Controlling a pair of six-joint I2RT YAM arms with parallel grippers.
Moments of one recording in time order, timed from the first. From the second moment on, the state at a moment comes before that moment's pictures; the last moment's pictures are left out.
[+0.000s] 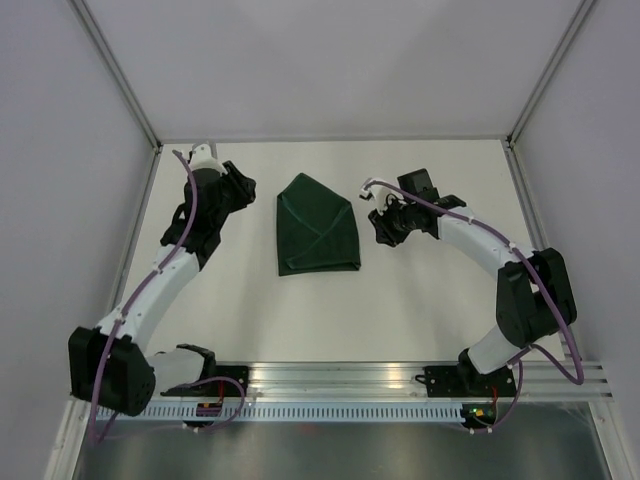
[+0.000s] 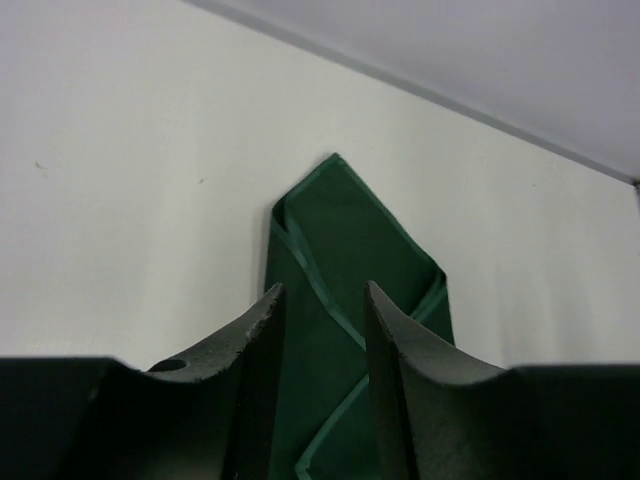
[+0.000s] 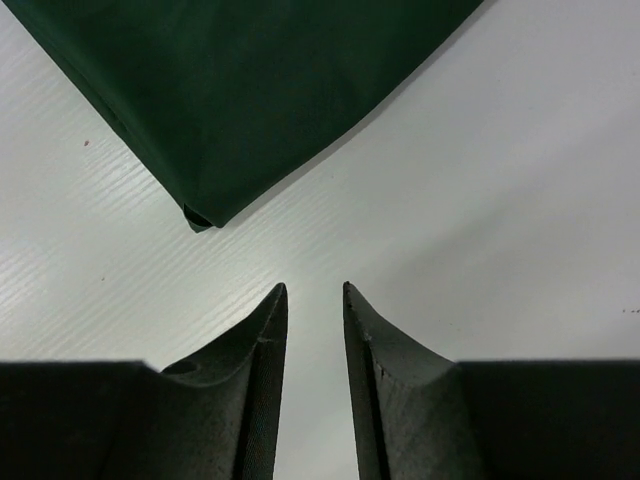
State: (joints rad) left arm -0.25 1.30 1.01 -0.07 -0.15 -0.52; right arm 0.37 1.61 1.13 -0.49 -0.37 -0.44
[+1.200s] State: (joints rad) left arm -0.36 0.96 0.63 0.07 -0.13 -0.42; right arm 0.85 1.65 0.89 -0.13 -0.25 -0.87
